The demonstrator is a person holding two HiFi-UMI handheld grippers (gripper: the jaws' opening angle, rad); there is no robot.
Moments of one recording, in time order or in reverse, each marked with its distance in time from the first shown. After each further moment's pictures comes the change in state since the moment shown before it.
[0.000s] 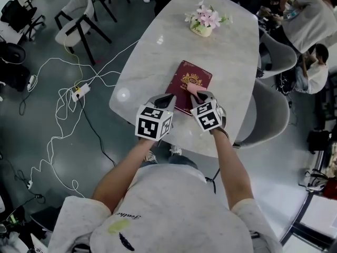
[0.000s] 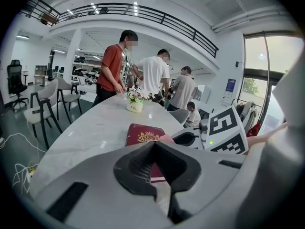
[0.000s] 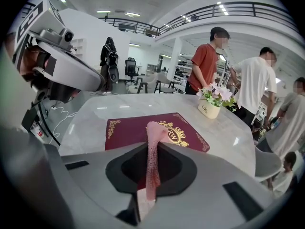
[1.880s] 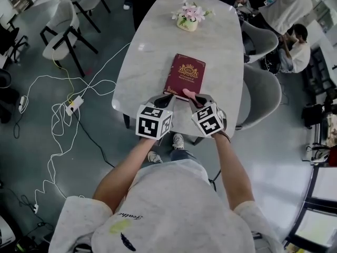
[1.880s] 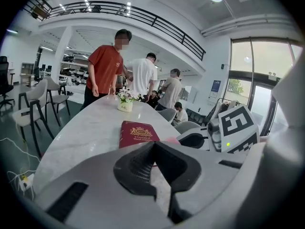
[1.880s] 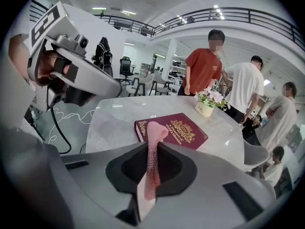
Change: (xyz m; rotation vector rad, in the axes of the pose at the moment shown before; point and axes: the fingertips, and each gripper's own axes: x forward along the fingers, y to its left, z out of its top) left arm -0.055 -0.011 -0.023 0.056 -0.009 -0.144; right arm -0.060 0.072 -0.002 0.037 0.018 -0.089
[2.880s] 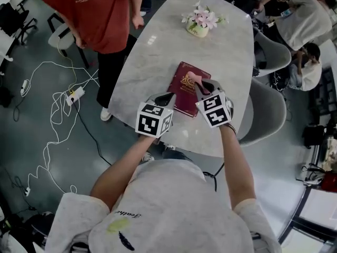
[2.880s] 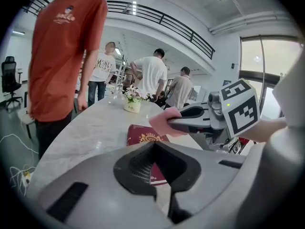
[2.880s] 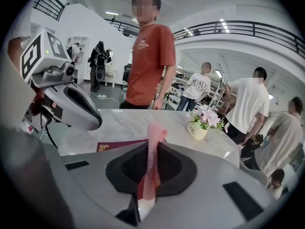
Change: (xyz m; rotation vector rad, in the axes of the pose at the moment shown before) left arm 0.057 0.034 0.027 -0.044 0.009 0.083; right arm 0.030 -0.097 0.076 -0.101 -0.126 -0.014
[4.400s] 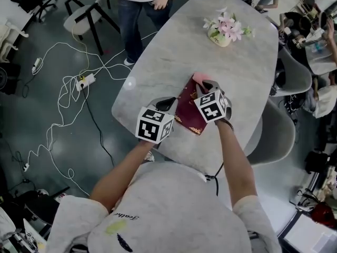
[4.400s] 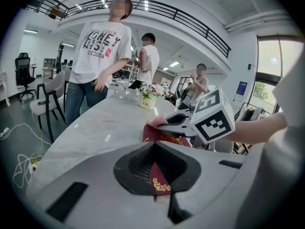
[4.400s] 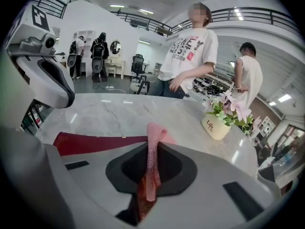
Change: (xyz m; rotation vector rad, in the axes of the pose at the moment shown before) left arm 0.035 0.052 0.001 -0.102 0.041 0.125; right arm 0.126 -0.017 -0.021 -0.070 0.101 0.139
